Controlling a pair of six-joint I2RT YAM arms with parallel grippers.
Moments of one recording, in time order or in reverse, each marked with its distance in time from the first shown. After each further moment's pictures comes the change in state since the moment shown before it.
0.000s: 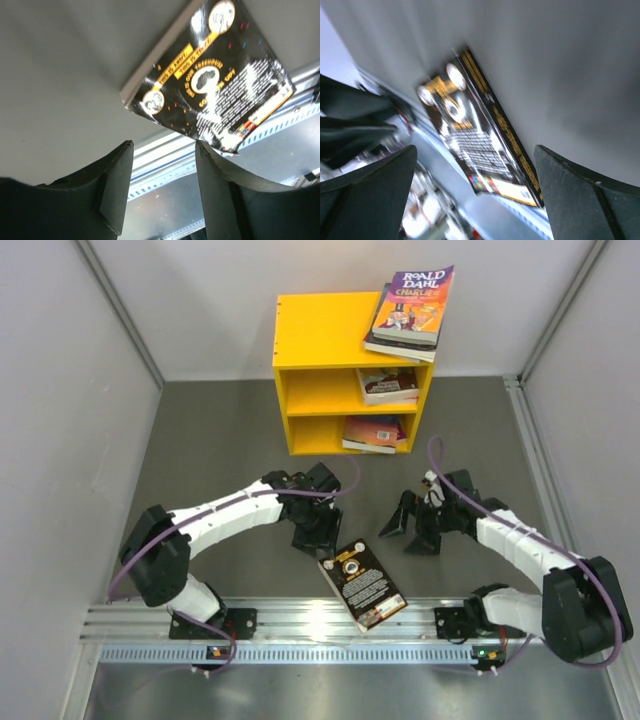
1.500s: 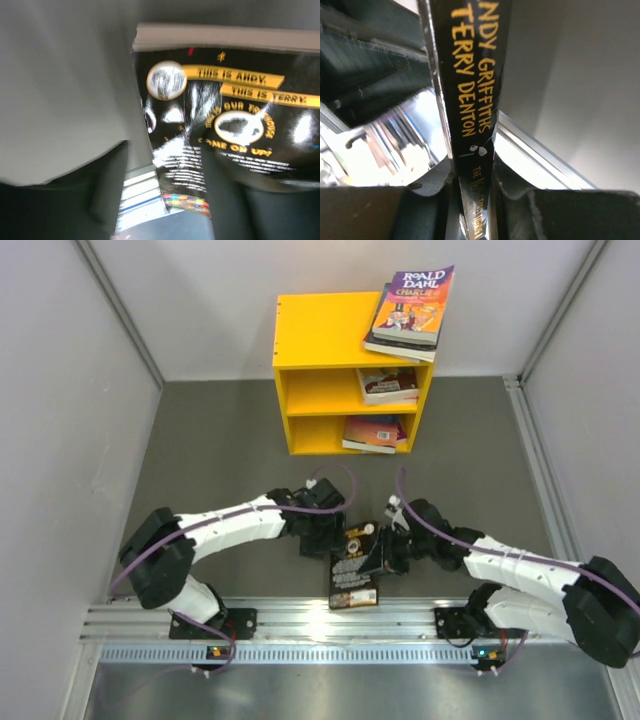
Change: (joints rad) left arm -0.090 0.008 -0.188 0.269 -0.088 -0.250; right arm 0.495 -0.052 -0.200 0.360 0.100 0.344
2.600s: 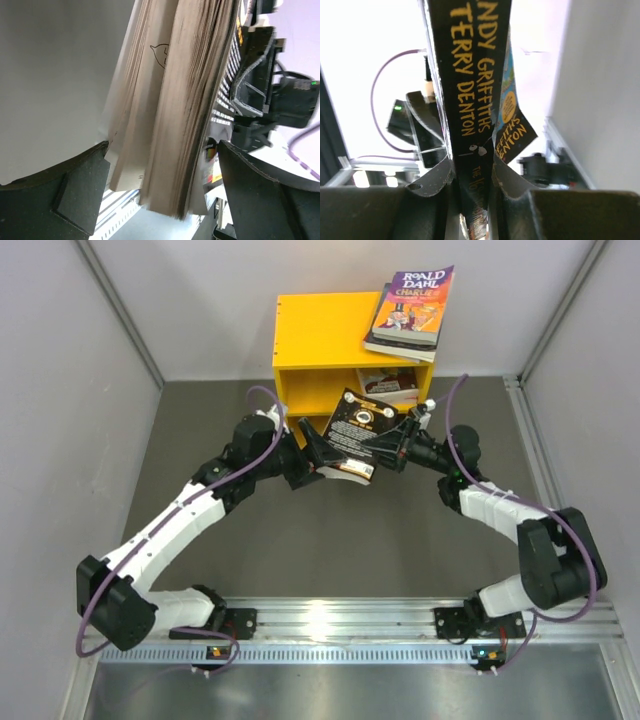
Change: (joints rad) left arm 0.360 -0.308 0.171 0.269 0.183 -0.166; right arm -0.472 0.306 0.378 0.837 -0.304 0.540
